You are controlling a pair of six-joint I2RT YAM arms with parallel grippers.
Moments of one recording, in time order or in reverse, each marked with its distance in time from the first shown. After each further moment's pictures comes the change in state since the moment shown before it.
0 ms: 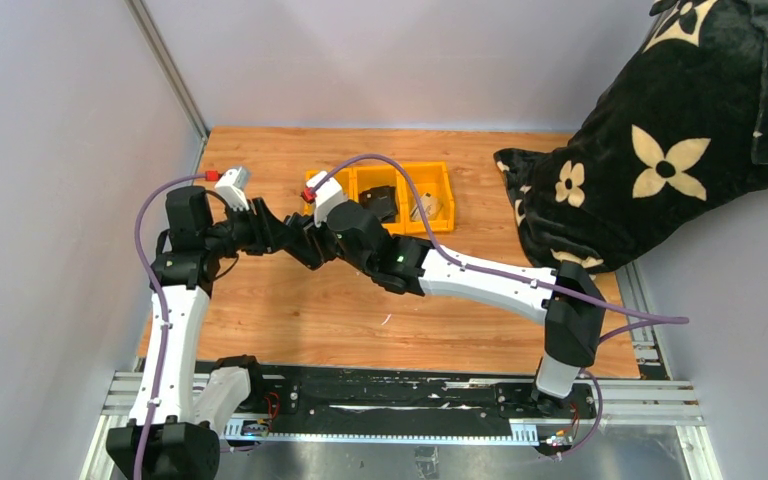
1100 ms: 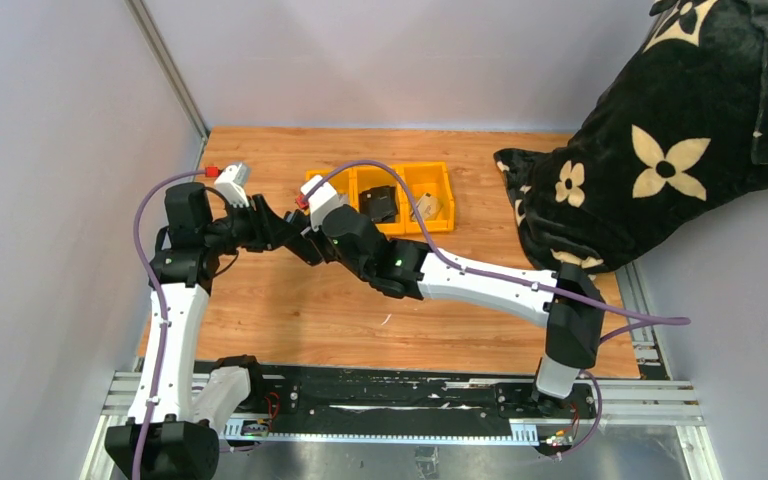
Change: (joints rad) left arm -0.001 0.015 0.025 0.000 -0.005 0.005; right arm 0.025 0.014 0.027 -0.033 0.114 -0.111
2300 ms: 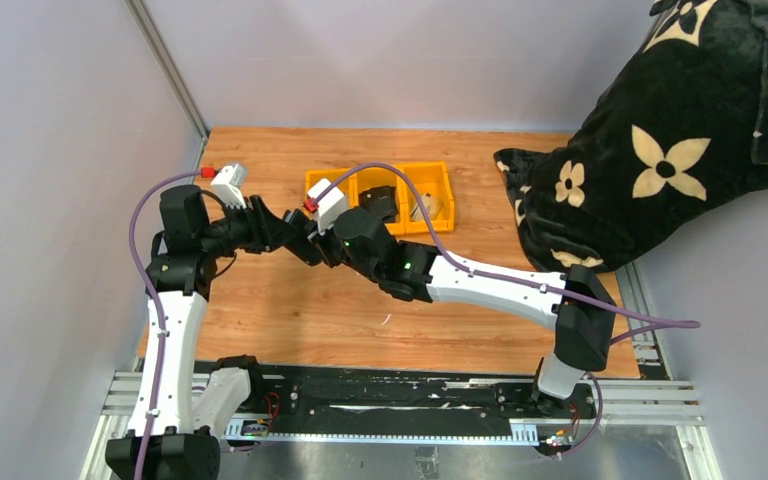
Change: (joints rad) left arm -0.003 -0.042 0.005 0.002 0.023 -0.016; right arm -0.014 -0.063 -0.092 0.063 -0.122 0.030
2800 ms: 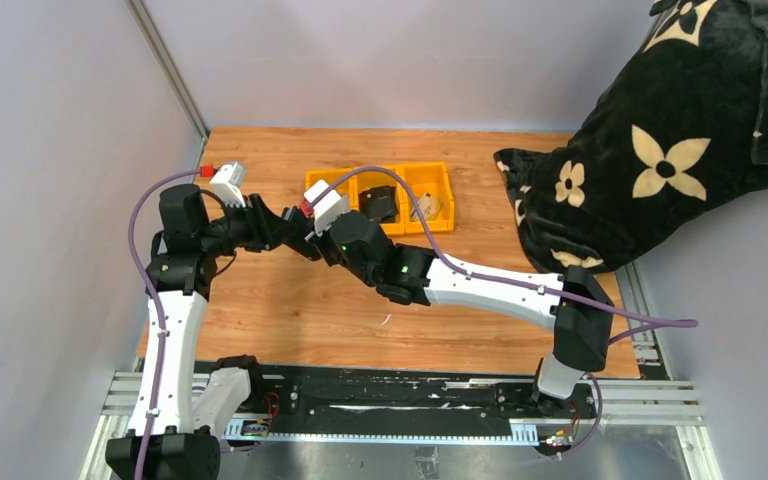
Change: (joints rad) left arm 0.002 0.001 0.000 0.017 -0.003 0.001; right arm 0.021 0.013 0.012 0.024 0.109 -0.074
